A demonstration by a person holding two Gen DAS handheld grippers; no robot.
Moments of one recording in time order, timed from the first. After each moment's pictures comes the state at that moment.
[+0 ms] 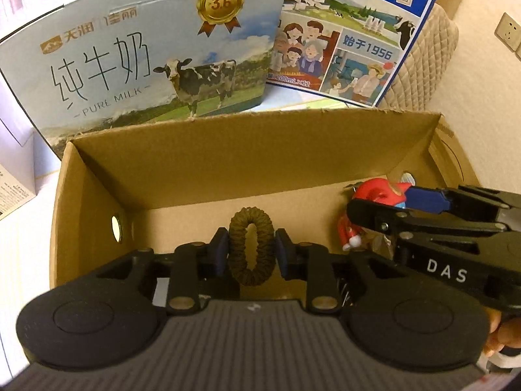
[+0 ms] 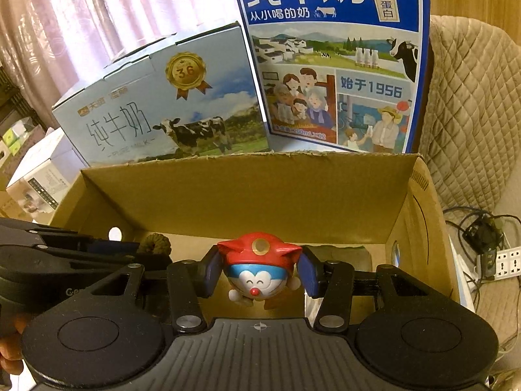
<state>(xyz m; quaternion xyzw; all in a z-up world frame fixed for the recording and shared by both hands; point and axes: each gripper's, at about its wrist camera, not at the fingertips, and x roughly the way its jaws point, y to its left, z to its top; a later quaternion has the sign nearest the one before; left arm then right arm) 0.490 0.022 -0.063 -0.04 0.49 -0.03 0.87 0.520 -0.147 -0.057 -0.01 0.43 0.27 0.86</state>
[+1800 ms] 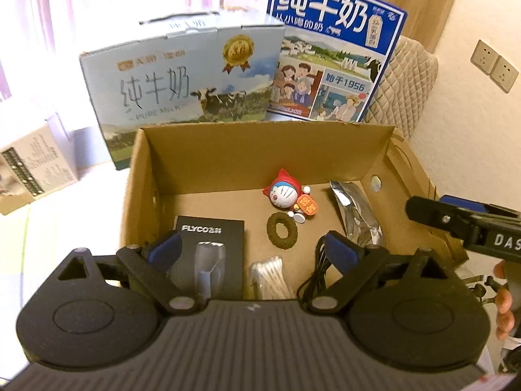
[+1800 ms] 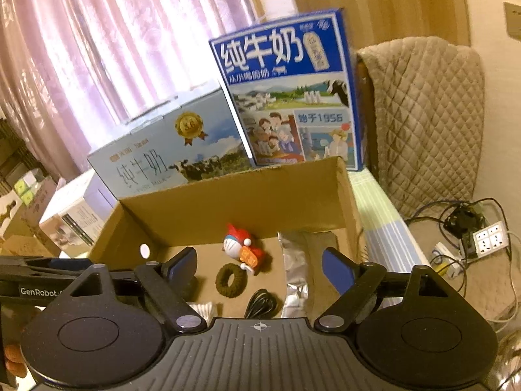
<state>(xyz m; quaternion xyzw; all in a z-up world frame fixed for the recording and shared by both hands) 0.388 0.022 -0.002 -0.06 0.43 -0.01 0.90 0.424 -0.222 0.003 0.07 0.36 0.25 0.90</state>
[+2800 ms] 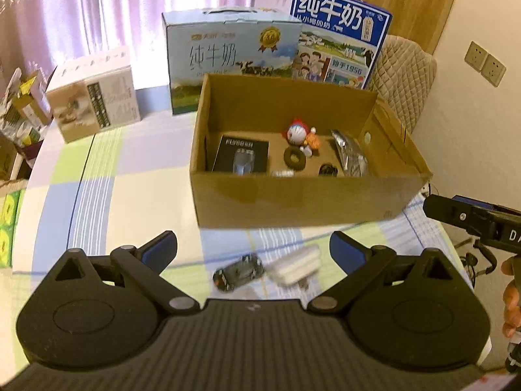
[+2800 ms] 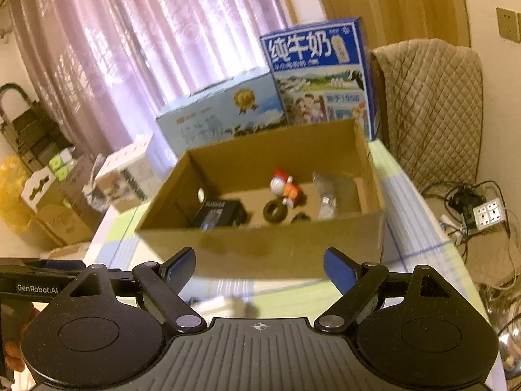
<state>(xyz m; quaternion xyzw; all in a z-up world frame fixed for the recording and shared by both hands) 0.218 0.022 0.022 -0.07 0.43 0.03 0.90 0.282 -0.242 0.015 0.05 0.37 0.30 0.88</state>
